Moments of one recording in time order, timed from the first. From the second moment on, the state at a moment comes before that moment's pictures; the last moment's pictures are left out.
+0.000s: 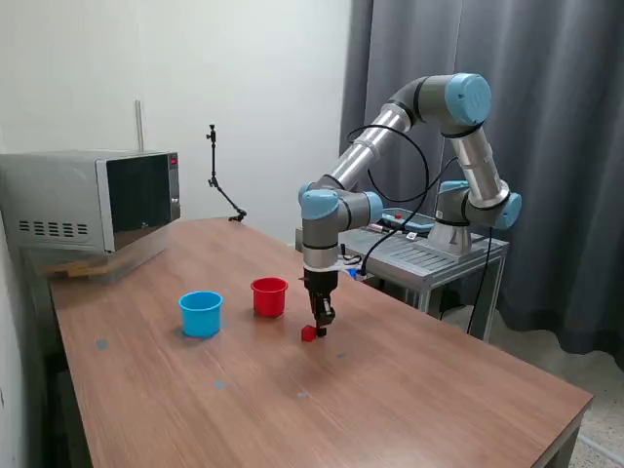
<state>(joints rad) -0.08 -0.80 1.51 -2.20 -1.56 -2.76</state>
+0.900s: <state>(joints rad) -0.08 -0.80 1.48 -2.20 -1.56 -2.84</state>
